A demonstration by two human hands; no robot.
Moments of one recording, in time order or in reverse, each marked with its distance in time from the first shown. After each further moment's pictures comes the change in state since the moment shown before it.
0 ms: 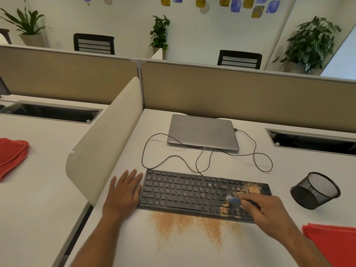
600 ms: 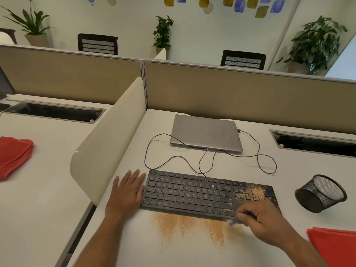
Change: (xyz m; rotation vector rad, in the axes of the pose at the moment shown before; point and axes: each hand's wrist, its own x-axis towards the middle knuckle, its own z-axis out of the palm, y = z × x) left_hand 0.000 -0.001 0.002 0.011 -0.001 -0.003; right_hand 0.003 -0.007 0.009 -0.003 -0.195 -0.111
